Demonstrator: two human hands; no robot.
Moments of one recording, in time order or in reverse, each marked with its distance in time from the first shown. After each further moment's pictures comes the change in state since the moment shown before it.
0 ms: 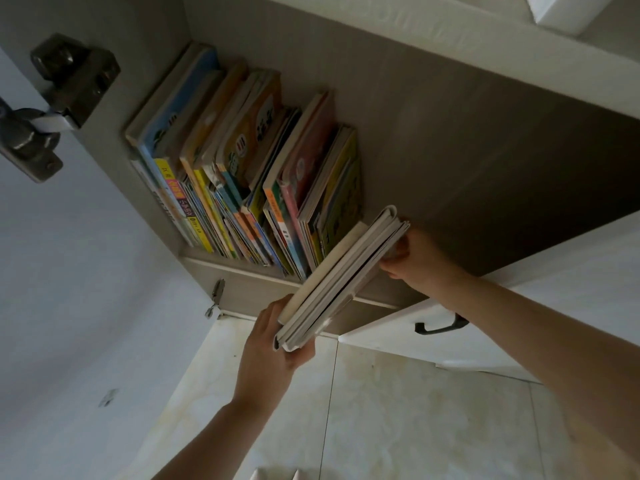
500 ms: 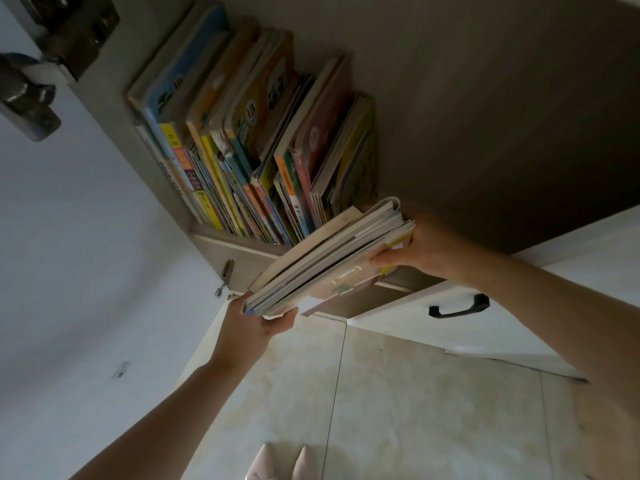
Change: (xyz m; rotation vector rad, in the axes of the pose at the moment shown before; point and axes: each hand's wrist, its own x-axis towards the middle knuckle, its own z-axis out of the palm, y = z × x) left_hand 0.009 -0.042 -0.027 0.128 0.033 0.032; right_hand 0.002 -0.003 0.003 -0.127 -0.225 -0.218
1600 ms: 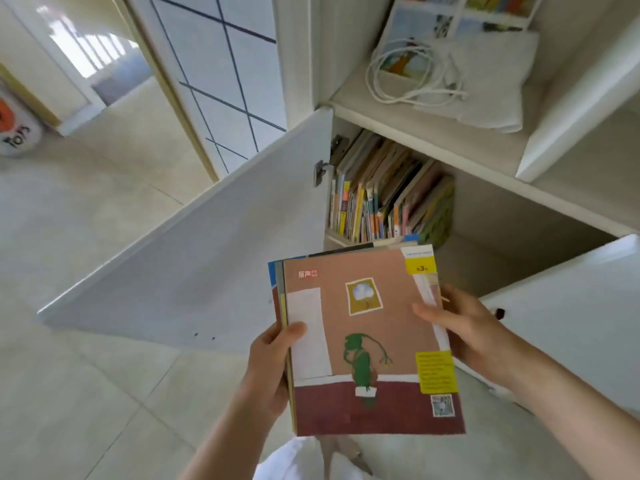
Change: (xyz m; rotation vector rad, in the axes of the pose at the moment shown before) left_hand -0.151 0.227 -0.208 -0.983 0.357 -0.995; right_hand -0.204 -0.177 0.040 0.691 -0.250 0.180
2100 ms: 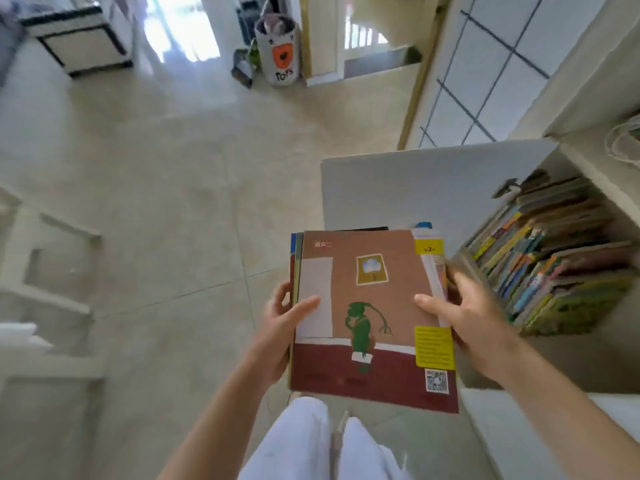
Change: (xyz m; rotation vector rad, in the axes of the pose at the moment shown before) left_hand -0.186 -0.055 -0.074 -0.270 0.365 0.294; right_hand -0.066 0.001 0.114 -0.449 -0.387 -0.145
